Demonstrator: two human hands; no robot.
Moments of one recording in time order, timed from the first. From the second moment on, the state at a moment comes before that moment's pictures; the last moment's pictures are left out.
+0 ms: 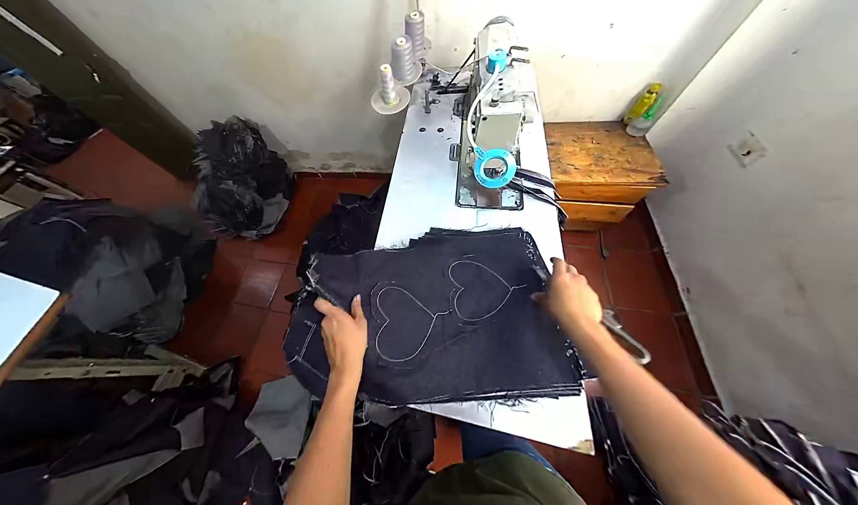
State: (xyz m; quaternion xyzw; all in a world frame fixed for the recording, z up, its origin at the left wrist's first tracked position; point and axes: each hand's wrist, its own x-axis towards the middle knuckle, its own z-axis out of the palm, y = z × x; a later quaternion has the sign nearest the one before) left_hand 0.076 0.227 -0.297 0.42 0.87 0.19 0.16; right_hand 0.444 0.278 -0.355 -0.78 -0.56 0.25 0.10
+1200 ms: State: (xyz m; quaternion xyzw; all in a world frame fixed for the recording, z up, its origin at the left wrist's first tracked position) left_hand -0.038 0.004 -0.377 0.53 0.72 0.34 0.29; right_hand 0.196 0.133 -0.246 -0.56 -0.81 0.10 -0.13
